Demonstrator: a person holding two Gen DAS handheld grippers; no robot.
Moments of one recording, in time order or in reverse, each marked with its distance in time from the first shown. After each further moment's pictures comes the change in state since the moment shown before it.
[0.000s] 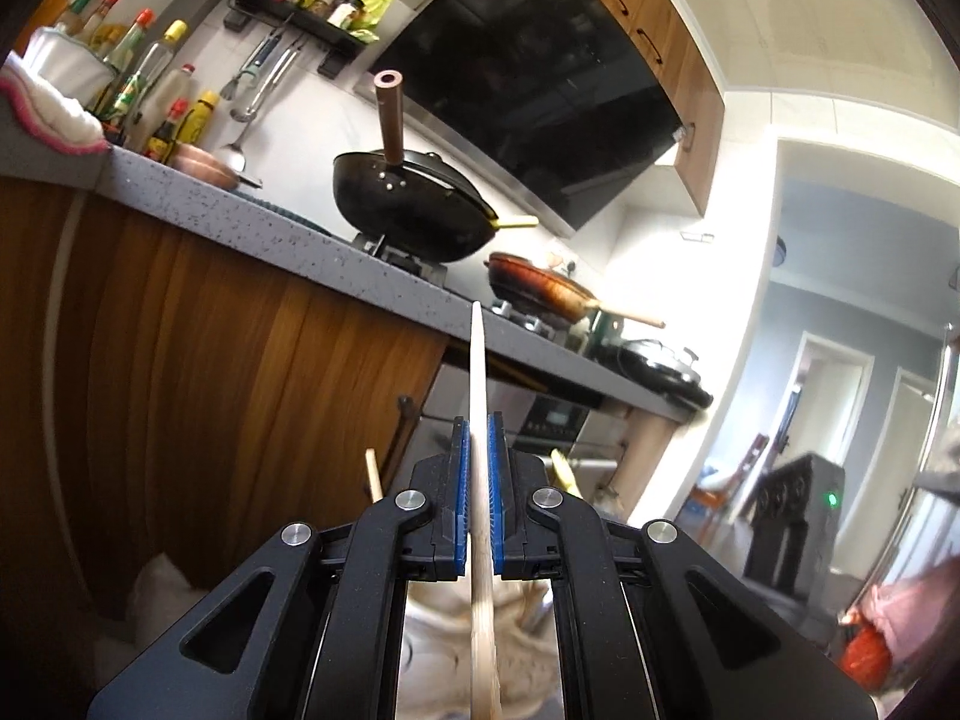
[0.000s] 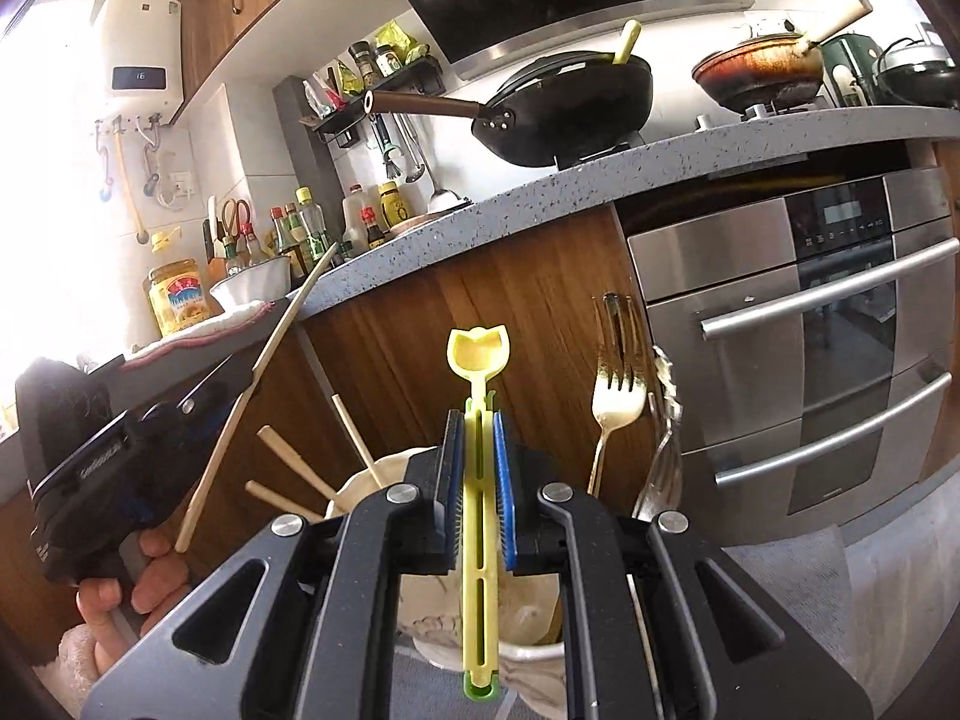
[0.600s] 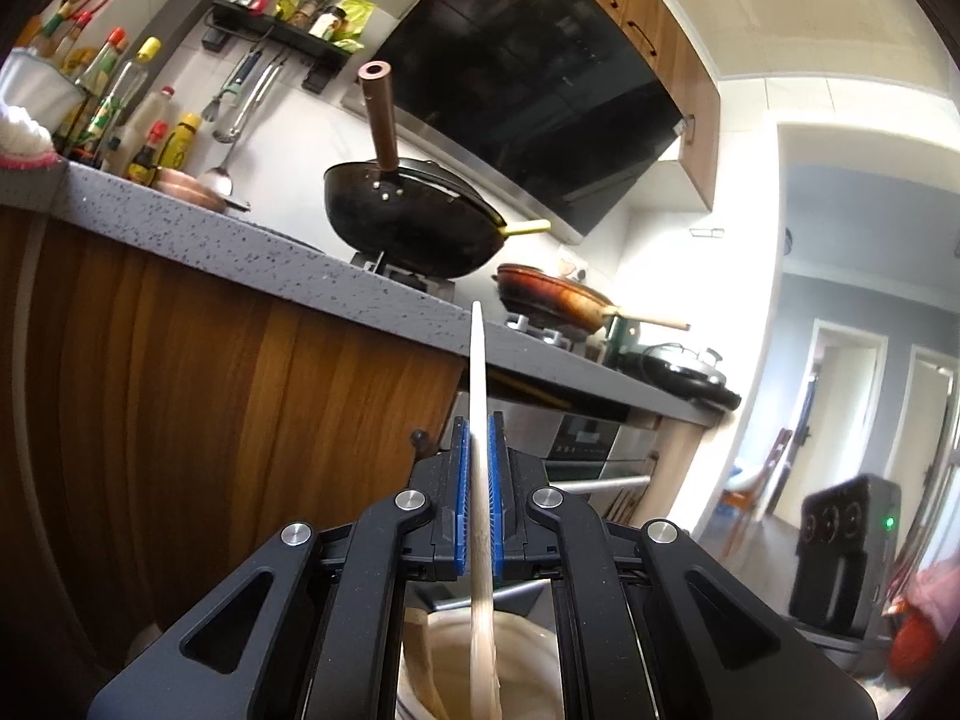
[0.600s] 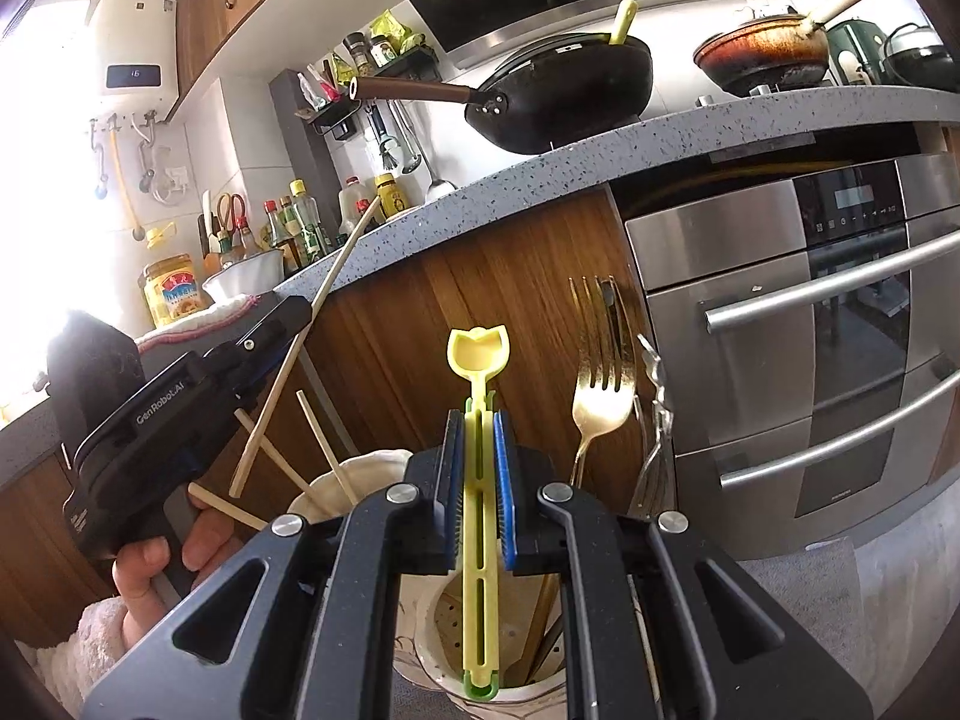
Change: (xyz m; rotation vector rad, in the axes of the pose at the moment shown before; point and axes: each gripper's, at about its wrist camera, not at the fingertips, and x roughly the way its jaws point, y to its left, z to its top) left arm 0.054 0.014 0.006 0.068 -0.042 0.016; right arm 0.019 -0.019 -0.005 0.015 0.016 0.023
